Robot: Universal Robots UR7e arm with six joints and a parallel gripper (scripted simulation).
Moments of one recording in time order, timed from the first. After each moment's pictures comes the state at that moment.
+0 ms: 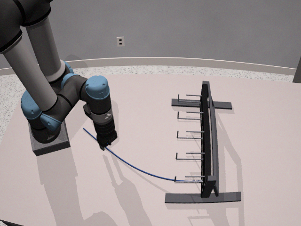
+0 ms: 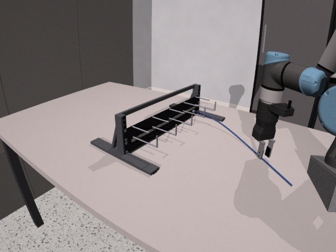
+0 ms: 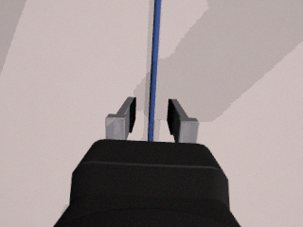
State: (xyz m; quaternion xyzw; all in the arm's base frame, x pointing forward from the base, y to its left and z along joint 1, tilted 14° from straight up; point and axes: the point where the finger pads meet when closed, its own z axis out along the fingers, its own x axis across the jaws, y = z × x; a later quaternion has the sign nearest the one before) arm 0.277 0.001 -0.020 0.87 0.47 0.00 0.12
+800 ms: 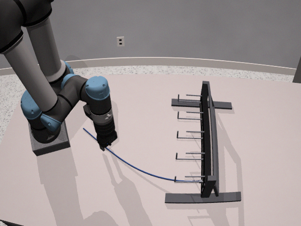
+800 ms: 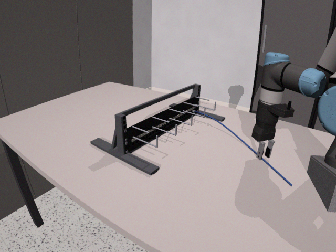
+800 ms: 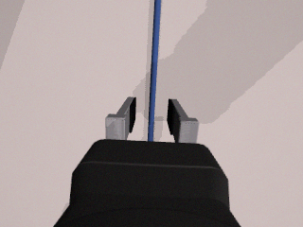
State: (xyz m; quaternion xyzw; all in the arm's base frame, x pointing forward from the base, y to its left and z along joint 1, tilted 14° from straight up) arm 0.277 0.000 -0.022 0.87 0.47 0.00 0.12
